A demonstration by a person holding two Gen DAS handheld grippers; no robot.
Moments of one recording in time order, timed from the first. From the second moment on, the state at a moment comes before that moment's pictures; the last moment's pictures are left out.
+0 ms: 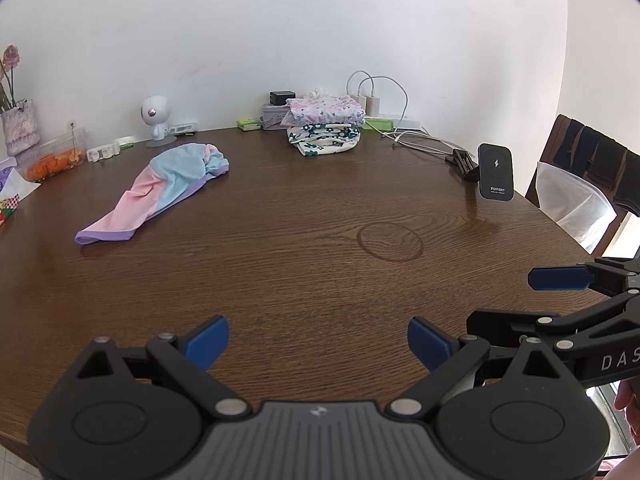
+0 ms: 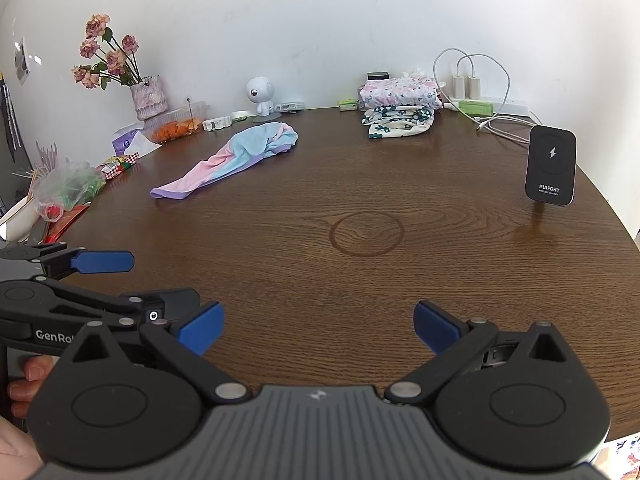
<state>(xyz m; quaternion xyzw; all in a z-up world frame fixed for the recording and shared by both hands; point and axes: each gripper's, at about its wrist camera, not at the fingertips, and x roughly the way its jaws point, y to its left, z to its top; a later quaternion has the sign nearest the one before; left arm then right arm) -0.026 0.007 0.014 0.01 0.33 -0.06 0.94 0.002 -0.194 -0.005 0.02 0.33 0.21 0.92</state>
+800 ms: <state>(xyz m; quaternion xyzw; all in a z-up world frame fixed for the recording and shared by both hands) -0.024 0.009 0.013 0.01 0.33 -0.06 0.94 0.003 -0.191 -0.006 0.02 0.33 0.21 0.92</state>
